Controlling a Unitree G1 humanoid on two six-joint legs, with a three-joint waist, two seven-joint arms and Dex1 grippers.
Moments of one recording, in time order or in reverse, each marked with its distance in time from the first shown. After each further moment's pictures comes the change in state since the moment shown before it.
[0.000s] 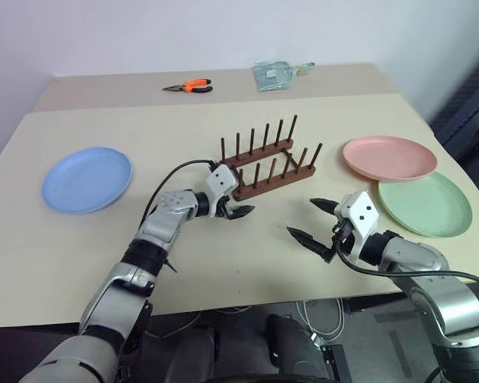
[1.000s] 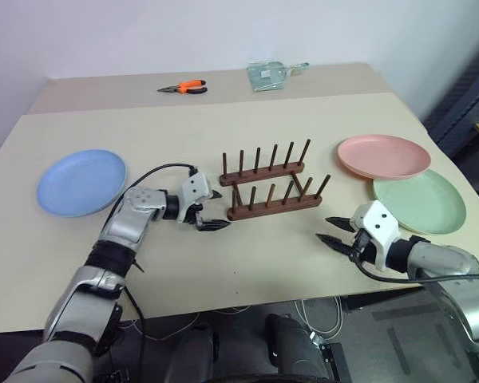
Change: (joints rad) left arm 0.157 0.273 0.047 -0.225 -0.041 0.029 -0.323; right arm 0.024 -0.160 -0.037 0.048 -0.053 0.023 0.085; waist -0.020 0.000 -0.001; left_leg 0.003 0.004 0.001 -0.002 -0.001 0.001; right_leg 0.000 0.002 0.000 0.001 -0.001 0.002
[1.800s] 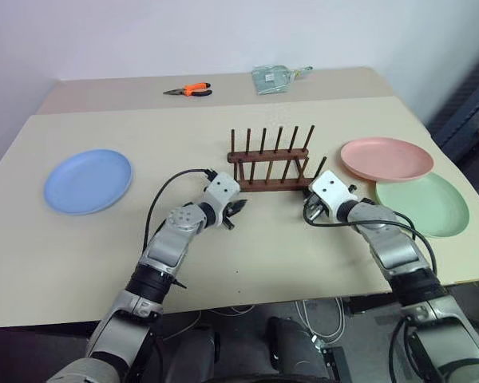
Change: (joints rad) left arm 0.033 -0.308 -0.025 -0.115 0.105 0.212 0.649; right arm -0.491 0.232 0.261 0.727 -0.376 -0.291 -0.240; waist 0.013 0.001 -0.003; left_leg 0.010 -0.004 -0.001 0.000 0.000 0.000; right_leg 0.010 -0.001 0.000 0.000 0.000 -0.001
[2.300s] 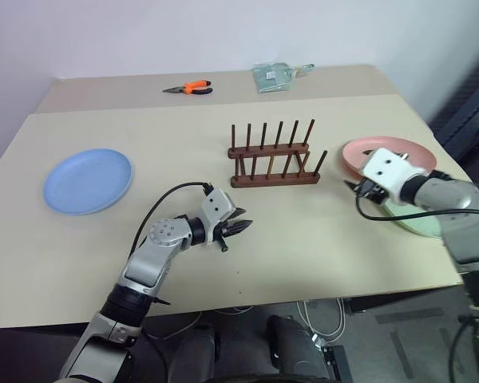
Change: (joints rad) left arm 0.168 0.111 -0.020 -0.291 -0.155 -0.032 -0.311; right arm 0.084 -0.400 -0.153 -0.243 -0.040 -0.044 0.190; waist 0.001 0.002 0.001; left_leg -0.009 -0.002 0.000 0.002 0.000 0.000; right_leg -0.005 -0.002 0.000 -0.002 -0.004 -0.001
